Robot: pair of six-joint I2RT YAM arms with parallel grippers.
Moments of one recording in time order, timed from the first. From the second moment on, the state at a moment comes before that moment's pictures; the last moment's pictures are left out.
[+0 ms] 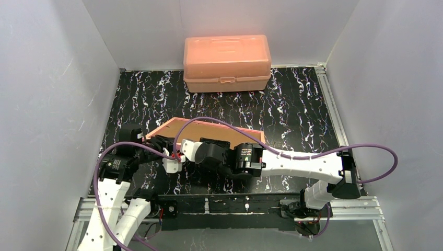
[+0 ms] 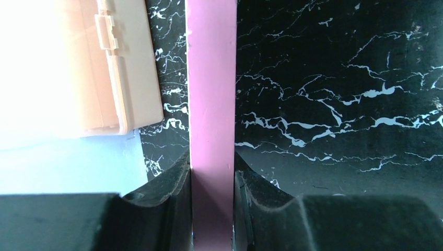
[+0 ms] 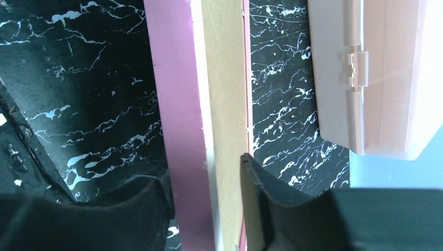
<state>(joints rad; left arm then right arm) -0.18 0.66 0.87 -1.01 0.65 1.60 1.47 1.54 1.47 -0.79 0.57 -0.29</state>
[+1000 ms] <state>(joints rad) -0.17 0.50 0.87 -0.81 0.68 1.25 1.35 1.57 1.60 -0.85 0.42 -0.33</state>
